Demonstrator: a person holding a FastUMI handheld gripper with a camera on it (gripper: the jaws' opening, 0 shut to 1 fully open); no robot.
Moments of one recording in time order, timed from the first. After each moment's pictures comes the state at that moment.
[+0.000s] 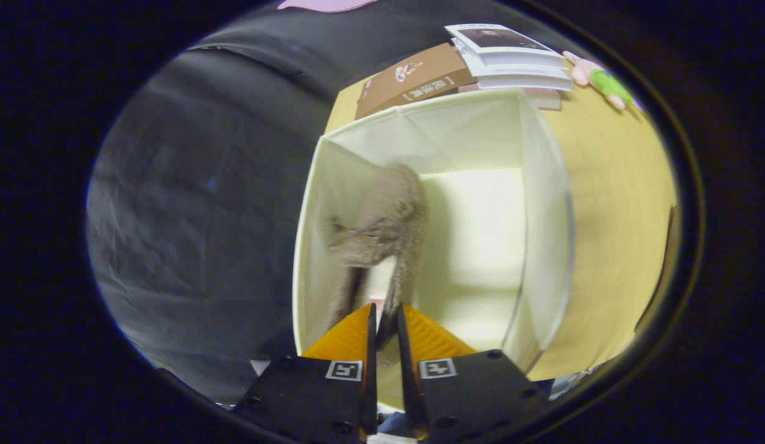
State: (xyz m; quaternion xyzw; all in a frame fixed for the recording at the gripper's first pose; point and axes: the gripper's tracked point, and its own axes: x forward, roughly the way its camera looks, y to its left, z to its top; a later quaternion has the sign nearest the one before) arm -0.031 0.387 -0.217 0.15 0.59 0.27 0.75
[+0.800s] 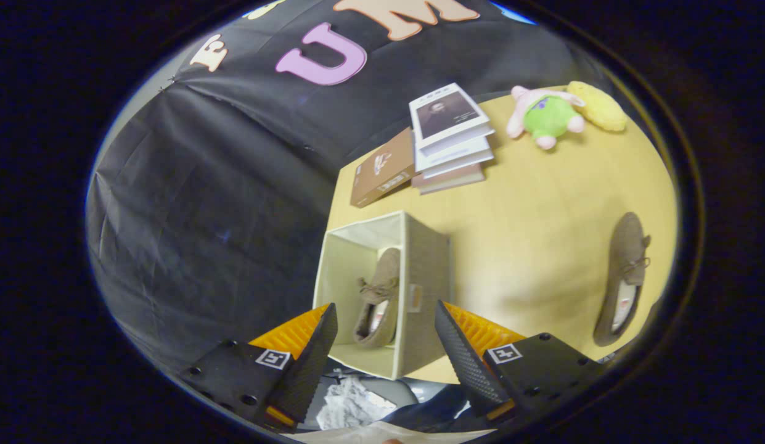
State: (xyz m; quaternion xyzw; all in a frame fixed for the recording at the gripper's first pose) arm 0.011 0.205 -0.112 0.20 0.46 0.20 0.84
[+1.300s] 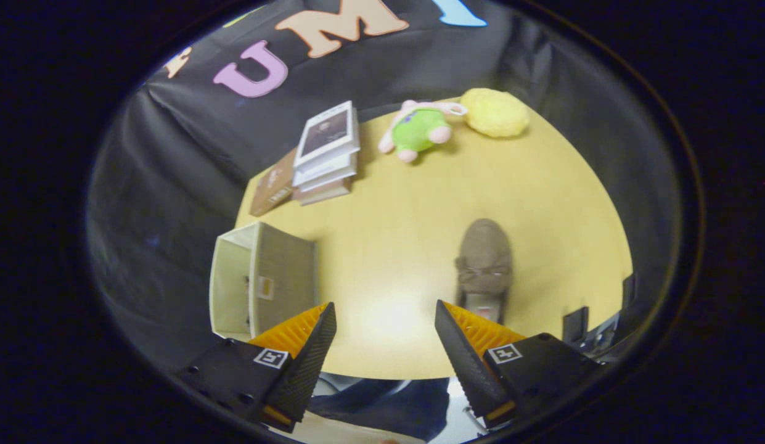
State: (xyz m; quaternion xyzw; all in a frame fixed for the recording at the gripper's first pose) arm 0.008 0.005 -0.164 0.11 0.49 0.04 0.87
